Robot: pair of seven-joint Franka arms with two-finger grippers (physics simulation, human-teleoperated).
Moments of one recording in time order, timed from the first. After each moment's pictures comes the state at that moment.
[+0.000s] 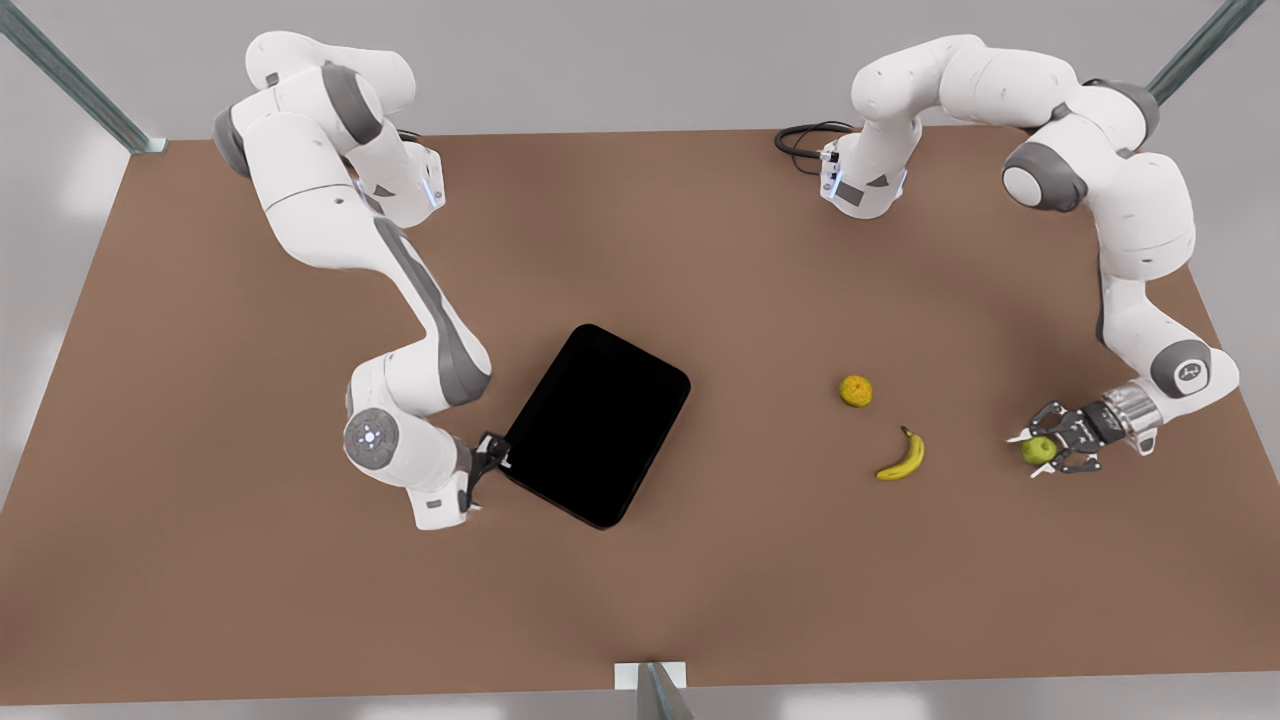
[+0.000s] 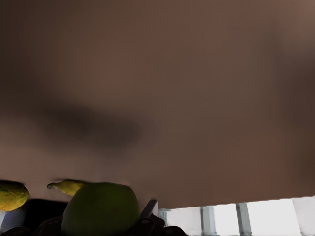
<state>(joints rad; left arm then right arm) 0.37 0.91 0.30 -1.46 -1.30 1.65 -0.77 0.17 0.70 0.19 -1.35 0.09 2.04 -0.63</state>
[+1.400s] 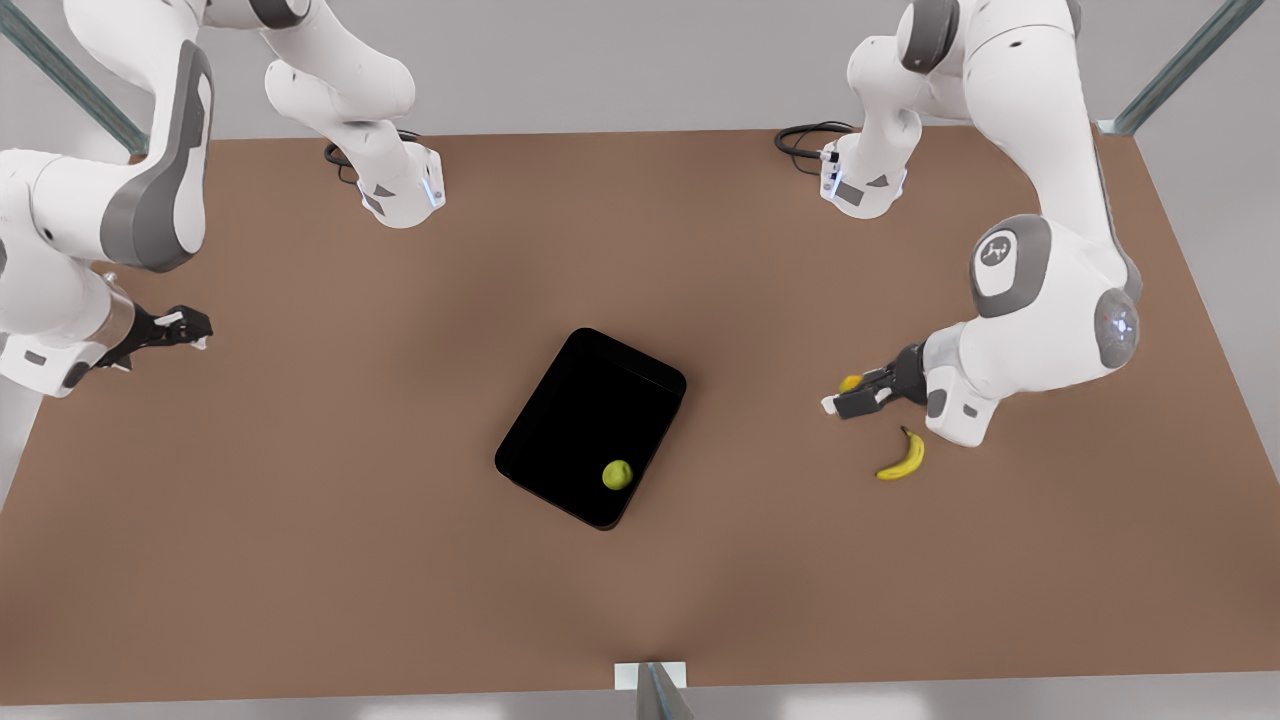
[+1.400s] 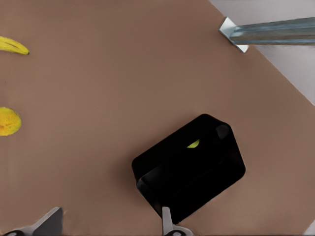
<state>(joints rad) -0.37 0.31 0.22 -1.41 -0.48 1.63 -0.42 -0.01 0.15 -0.09 -1.50 -0.19 1.50 -0.47</state>
